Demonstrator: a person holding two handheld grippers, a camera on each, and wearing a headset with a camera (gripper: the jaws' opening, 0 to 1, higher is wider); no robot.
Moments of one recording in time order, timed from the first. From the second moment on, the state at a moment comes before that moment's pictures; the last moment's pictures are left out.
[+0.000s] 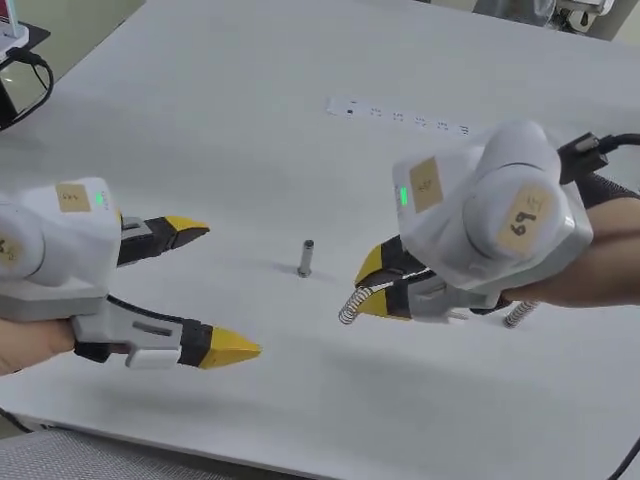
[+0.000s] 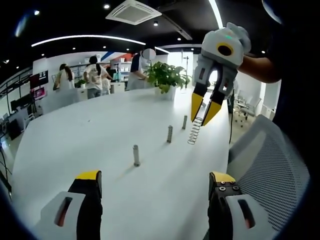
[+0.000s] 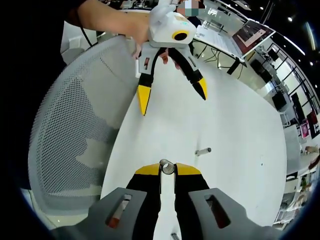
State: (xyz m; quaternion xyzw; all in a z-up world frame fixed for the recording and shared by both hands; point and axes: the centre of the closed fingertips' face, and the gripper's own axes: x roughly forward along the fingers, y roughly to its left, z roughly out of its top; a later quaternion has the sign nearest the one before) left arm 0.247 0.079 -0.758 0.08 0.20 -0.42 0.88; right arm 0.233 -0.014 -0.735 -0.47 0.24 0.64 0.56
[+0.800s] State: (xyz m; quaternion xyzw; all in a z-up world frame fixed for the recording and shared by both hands) left arm 0.255 0.102 -0.765 0.09 0.21 -0.41 0.88; right arm 0.242 -0.011 -0.735 -0.48 0.25 0.63 0.55
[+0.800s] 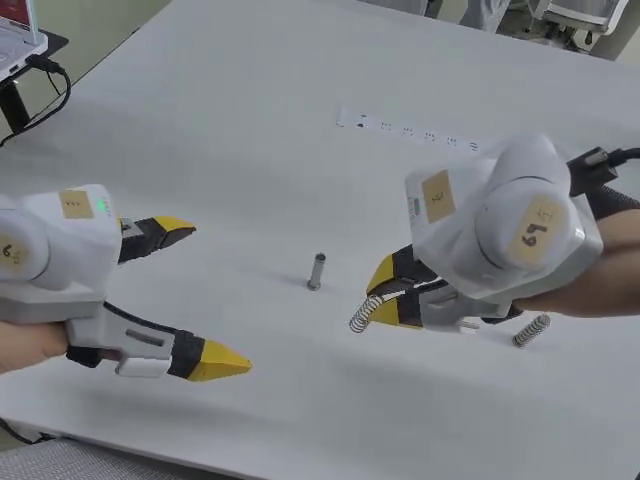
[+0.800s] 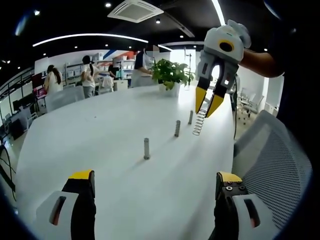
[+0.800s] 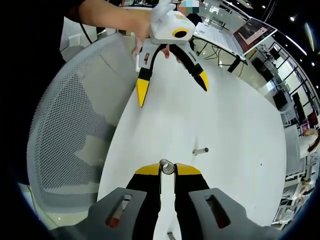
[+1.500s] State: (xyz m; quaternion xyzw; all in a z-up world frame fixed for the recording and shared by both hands) left arm 0.258 0.100 -0.767 0.09 0.21 -0.42 0.88; right arm 0.270 0.004 -0.733 -0.51 0.25 0.63 0.53
